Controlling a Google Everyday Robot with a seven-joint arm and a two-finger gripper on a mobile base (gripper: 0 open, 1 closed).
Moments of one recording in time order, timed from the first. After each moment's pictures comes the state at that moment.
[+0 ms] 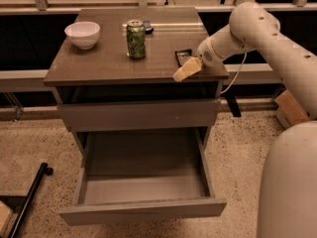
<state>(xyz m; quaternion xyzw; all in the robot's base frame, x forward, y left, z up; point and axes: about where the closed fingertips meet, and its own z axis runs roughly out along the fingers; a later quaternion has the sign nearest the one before) 0.775 -0.123 0.809 -0.42 0.83 0.13 0.35</state>
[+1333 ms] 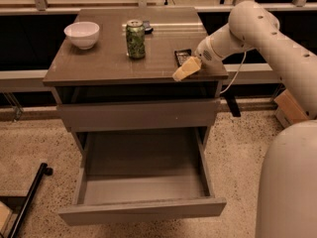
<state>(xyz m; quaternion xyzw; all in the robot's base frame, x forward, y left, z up) 0.774 -0.123 0.812 -0.42 0.83 0.13 0.35</state>
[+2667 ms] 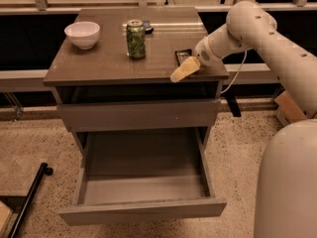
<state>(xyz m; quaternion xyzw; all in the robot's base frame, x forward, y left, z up) 0.774 -0.123 0.813 -0.42 0.83 0.13 0.35</state>
